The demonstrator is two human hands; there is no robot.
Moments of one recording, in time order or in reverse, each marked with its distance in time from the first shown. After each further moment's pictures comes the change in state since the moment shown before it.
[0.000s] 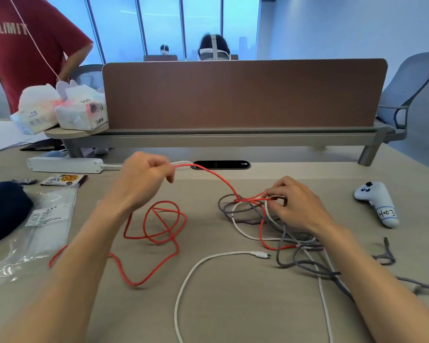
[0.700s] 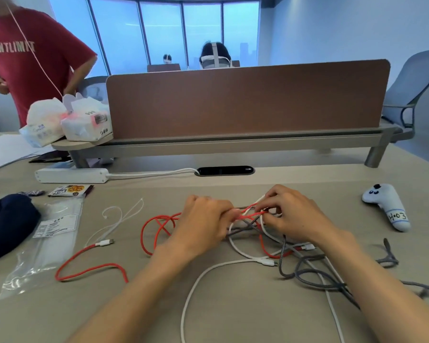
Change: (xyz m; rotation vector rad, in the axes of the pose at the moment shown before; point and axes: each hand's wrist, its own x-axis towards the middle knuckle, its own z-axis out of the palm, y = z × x) left_hand -0.022 0.000 0.095 0.444 -0.118 0.455; right_hand 0.000 -0.018 0.002 -0.025 -0.083 -0.110
